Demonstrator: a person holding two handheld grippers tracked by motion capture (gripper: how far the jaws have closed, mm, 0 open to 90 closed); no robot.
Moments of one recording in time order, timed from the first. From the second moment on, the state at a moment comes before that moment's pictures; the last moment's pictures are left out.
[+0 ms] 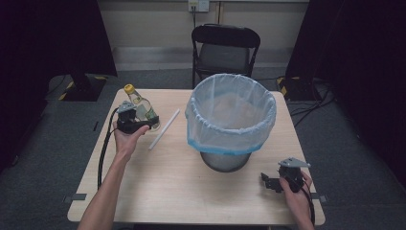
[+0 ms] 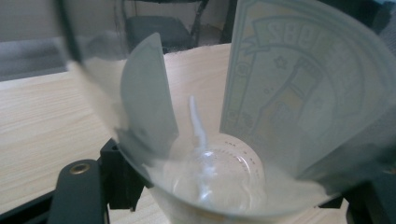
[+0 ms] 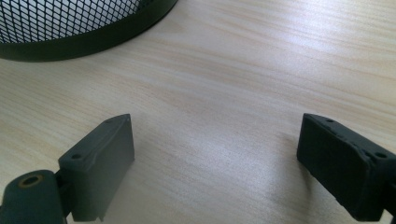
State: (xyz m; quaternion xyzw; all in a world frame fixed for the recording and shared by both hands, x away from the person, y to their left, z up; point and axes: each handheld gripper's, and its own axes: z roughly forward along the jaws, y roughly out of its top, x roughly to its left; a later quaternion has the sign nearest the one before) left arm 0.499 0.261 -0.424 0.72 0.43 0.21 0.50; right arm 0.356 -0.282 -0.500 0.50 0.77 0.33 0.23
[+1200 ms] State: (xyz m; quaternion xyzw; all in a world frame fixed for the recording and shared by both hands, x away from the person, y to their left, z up) left arm 0.470 0.229 -0.339 0.68 0.35 0.20 0.61; right arm 0.356 -0.282 -0.500 0.50 0.77 0.33 0.23
